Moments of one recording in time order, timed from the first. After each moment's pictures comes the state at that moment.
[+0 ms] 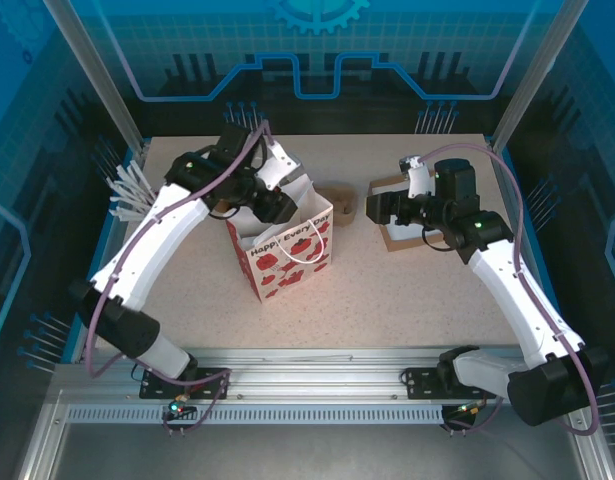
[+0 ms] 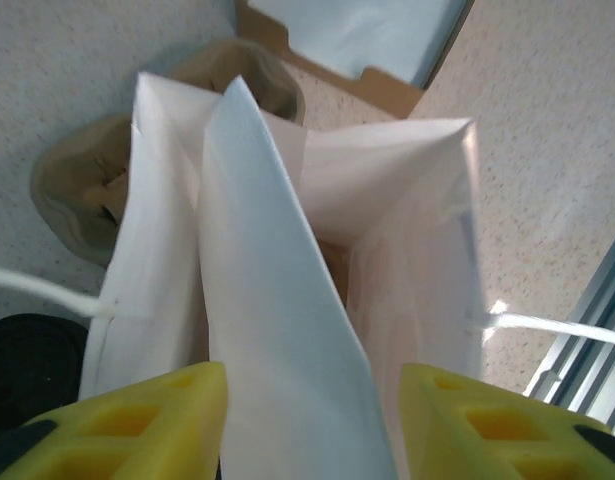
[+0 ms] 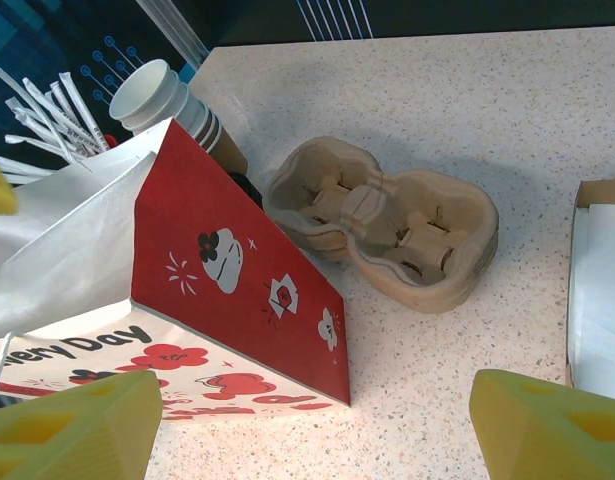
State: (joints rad) left arm -0.46 1.57 1.75 -1.14 0.31 0.22; right arm 0.26 1.16 1.15 -0.57 -0.42 0.23
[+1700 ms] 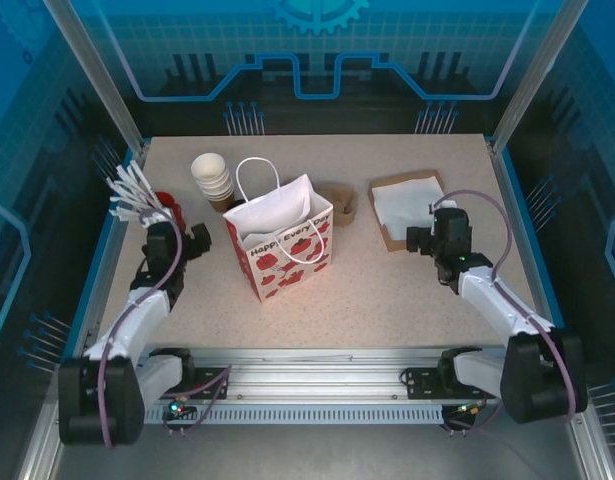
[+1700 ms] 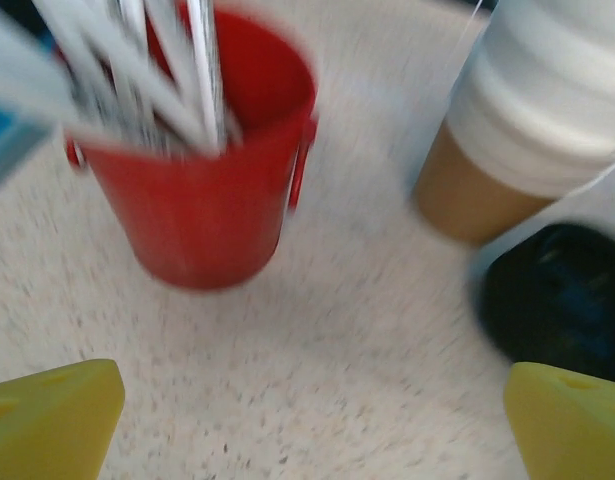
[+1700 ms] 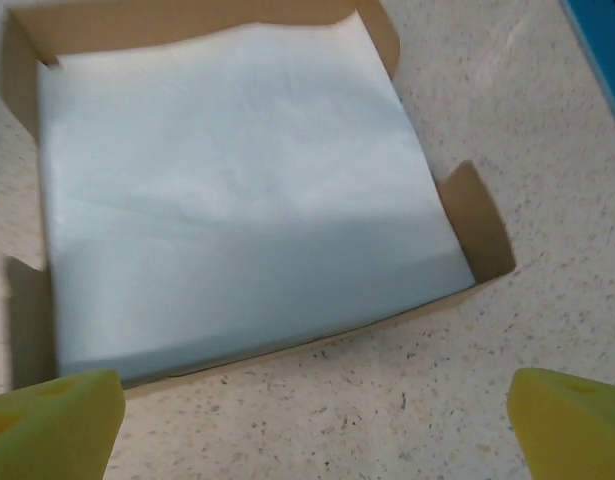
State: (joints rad) left arm 0.07 1.07 0.45 0.02 -0.19 -0.33; right arm 0.12 1.19 0.61 -0.14 0.25 0.07
